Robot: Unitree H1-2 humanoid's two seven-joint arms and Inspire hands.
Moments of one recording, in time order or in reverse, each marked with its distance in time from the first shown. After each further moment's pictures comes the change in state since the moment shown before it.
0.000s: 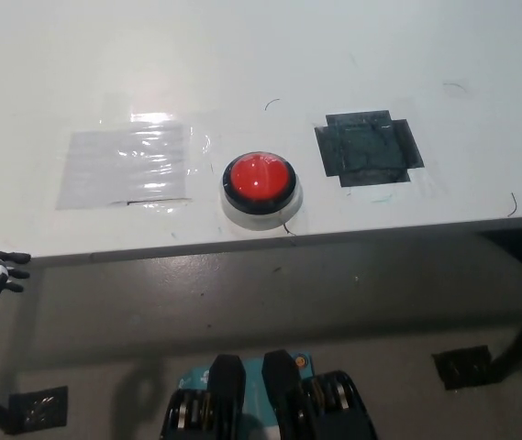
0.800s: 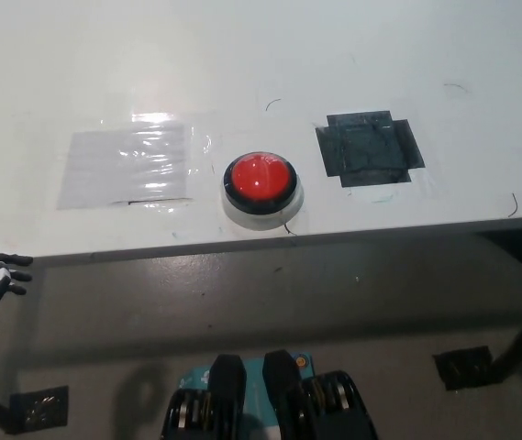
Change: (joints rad) left_arm 0.002 -0.011 0.005 0.012 -0.010 -0.015 0.000; right_arm 0.027 0.006 -0.001 0.000 -0.011 -0.005 -0.027
